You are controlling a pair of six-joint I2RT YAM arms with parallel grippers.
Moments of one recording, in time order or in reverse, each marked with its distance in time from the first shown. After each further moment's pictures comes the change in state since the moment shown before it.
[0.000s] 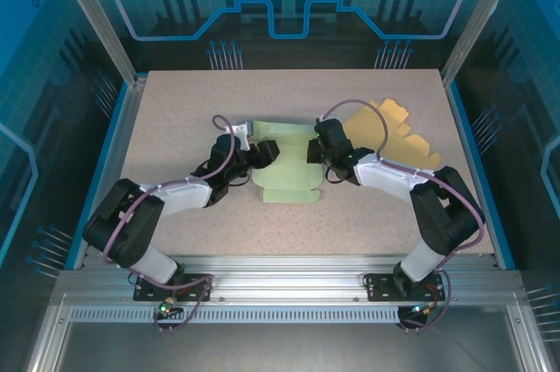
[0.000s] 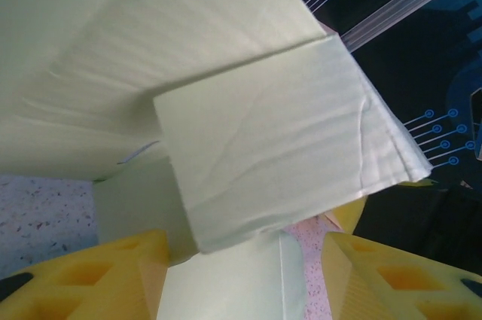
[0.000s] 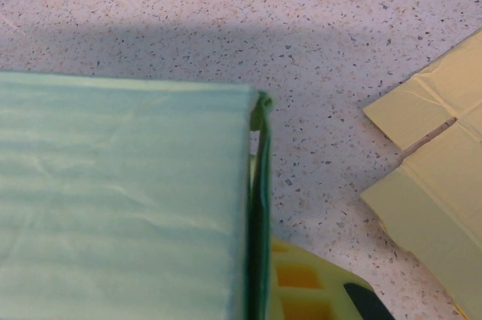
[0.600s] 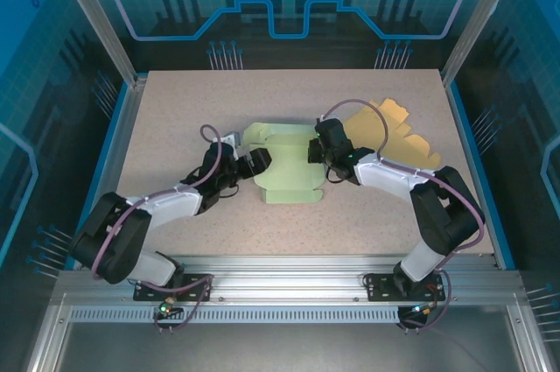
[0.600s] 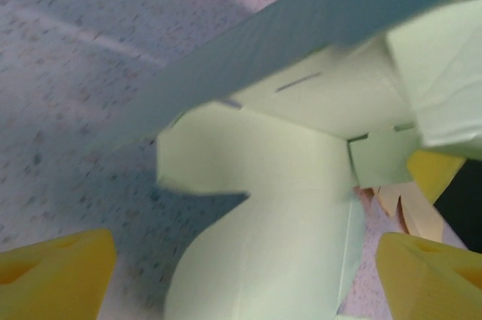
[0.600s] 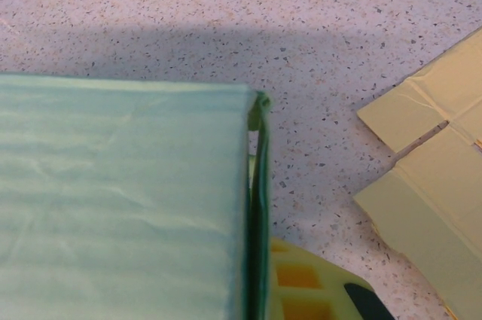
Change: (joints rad) left arm 0.031 -0.114 -0.082 -0.170 -0.063 -0.063; right arm -0.003 0.000 0.000 0.000 0.014 -0.018
